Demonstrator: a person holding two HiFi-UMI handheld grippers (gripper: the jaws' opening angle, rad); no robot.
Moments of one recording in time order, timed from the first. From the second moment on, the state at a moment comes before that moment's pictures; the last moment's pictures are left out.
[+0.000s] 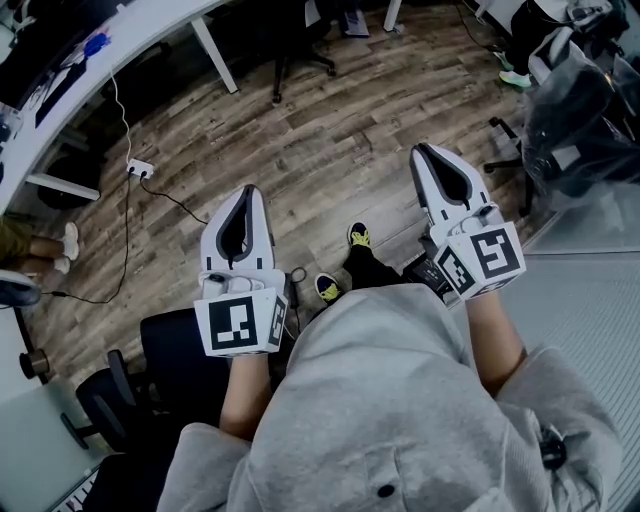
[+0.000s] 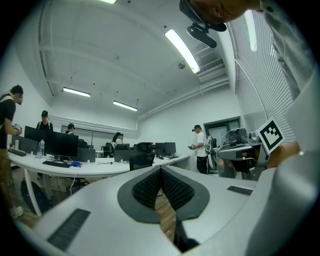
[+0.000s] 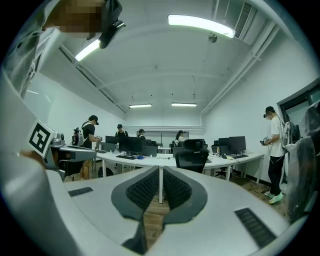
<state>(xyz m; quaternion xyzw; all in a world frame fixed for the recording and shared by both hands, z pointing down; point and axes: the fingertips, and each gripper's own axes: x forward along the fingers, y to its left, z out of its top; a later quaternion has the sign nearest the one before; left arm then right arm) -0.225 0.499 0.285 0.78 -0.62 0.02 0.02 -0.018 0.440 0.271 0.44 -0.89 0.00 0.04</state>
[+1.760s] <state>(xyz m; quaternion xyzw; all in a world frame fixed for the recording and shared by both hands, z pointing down) -0.184 0.208 0.289 0.79 -0.61 0.08 0.02 0.011 0.150 0.307 0.42 -0.90 0.04 0.05</state>
